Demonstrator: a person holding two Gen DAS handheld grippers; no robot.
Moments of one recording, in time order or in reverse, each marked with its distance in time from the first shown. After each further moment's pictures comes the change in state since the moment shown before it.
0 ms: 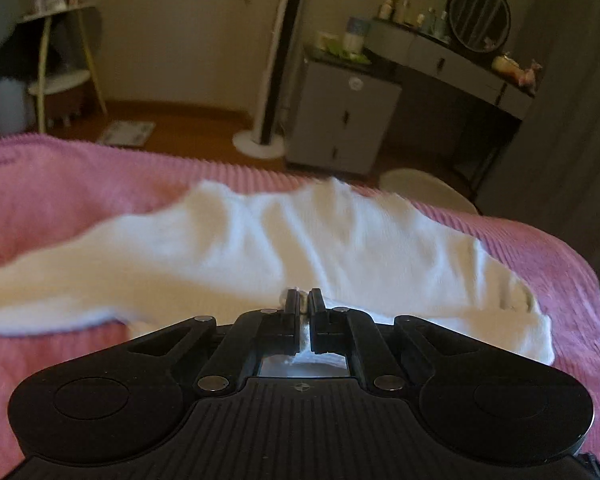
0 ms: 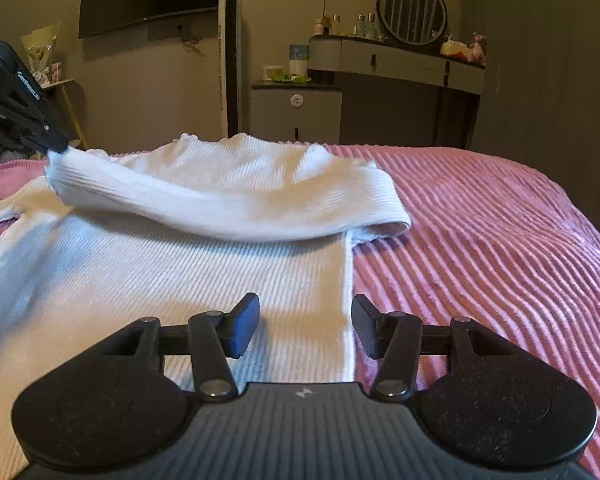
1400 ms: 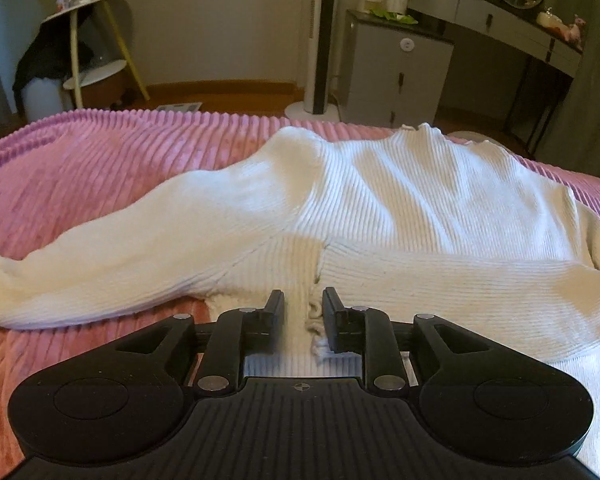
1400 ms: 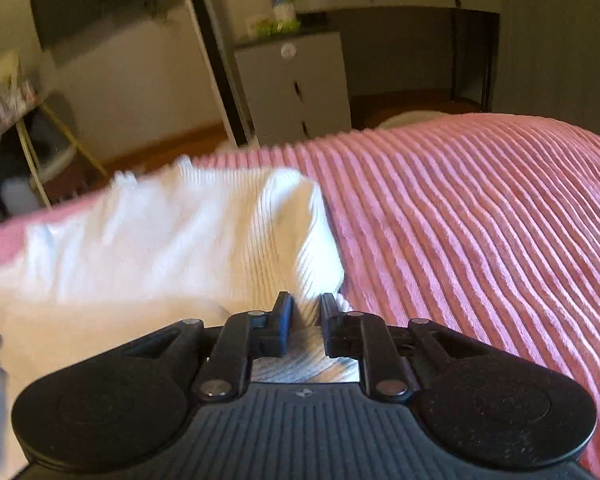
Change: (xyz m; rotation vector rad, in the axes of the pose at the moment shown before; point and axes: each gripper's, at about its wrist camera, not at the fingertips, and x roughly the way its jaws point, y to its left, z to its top) left arm 0.042 0.041 -0.025 0.055 0.093 0.153; right arm 0.147 -0.064 0.111 0.146 0.227 0.111
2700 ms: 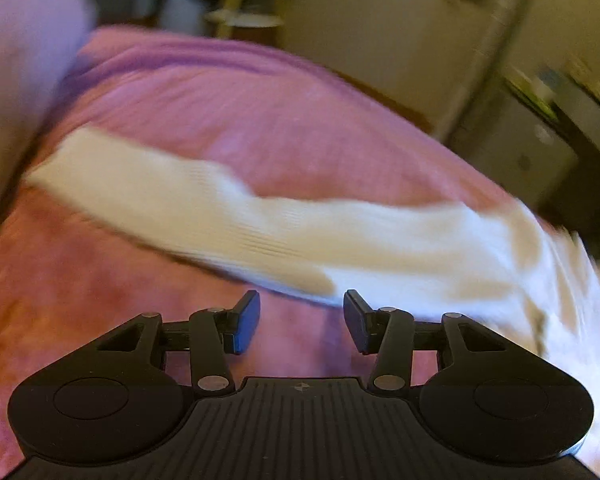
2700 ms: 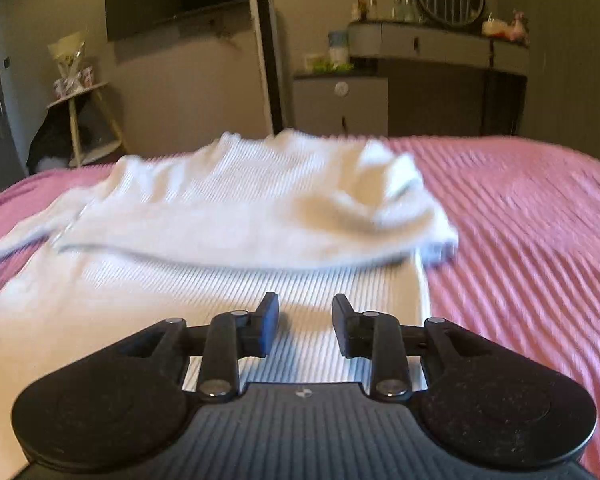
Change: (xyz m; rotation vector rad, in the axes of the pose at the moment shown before) left arm -0.042 0.204 -0.035 -0.498 -0.007 0.136; right arm -0.086 0.064 -0.131 -0.127 -0.166 0.061
